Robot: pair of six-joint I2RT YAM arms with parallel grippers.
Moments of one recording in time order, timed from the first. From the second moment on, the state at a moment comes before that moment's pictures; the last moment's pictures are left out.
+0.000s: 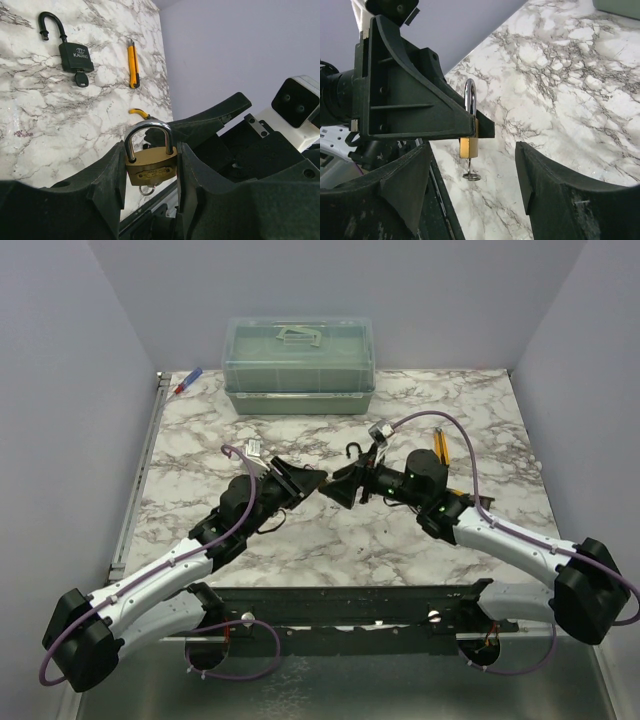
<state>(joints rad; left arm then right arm) -0.76 0.91 0.55 0.23 -0.10 -1.16 0.75 1.21 0.71 0.42 -0.38 0.45</state>
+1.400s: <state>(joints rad) -0.76 0.83 0.51 0.24 -0.16 -1.19 0.79 1.30 0.68 0.57 -0.32 0.50</state>
